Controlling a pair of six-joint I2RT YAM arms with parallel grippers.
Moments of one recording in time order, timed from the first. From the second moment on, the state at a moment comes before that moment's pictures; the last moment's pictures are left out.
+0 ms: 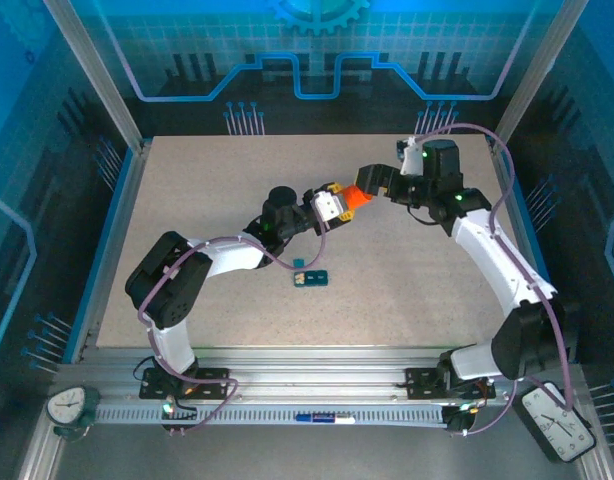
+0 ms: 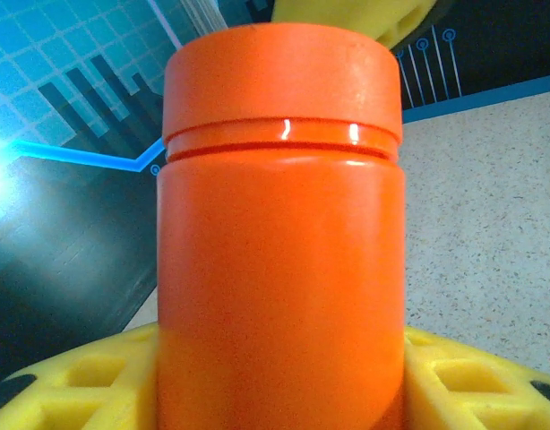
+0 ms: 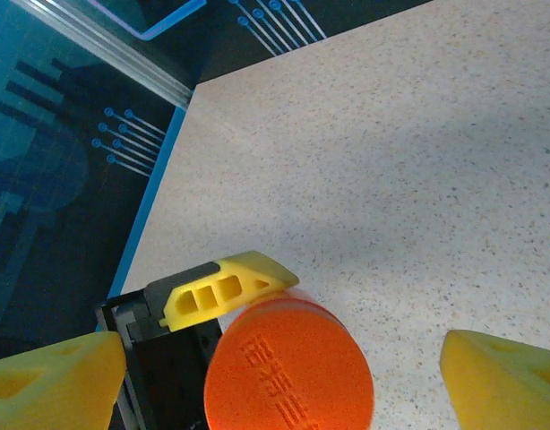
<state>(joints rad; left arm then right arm) -0.59 1.82 1.01 0.71 0.37 0.51 0.23 1.41 1.25 -0.41 -0.51 0.50</state>
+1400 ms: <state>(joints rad) -0.59 1.82 1.01 0.65 0.36 0.51 0.29 1.40 1.17 -0.38 -0.42 0.71</state>
